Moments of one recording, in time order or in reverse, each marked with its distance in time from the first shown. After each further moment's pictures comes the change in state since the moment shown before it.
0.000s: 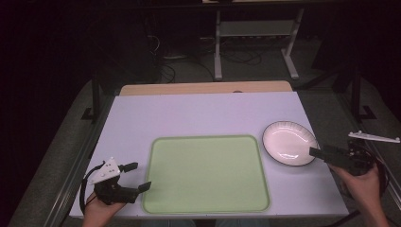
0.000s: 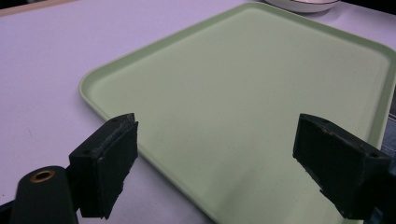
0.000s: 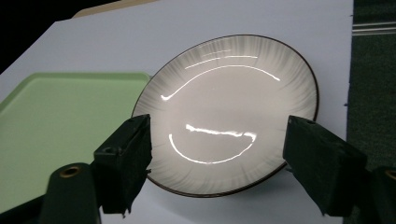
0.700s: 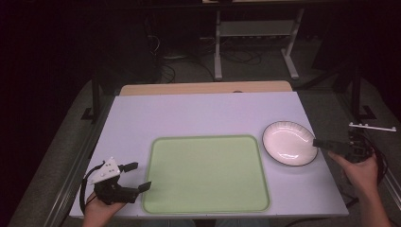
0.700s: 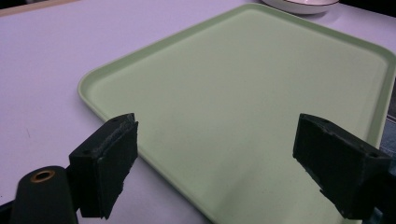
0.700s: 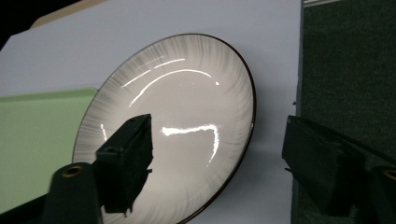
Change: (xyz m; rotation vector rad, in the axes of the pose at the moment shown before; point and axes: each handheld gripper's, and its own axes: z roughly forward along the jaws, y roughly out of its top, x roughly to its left) left arm 0.000 0.000 0.000 -0.004 -0.004 -0.003; right arm -0.043 0.017 0.023 0.064 -0.062 0.142
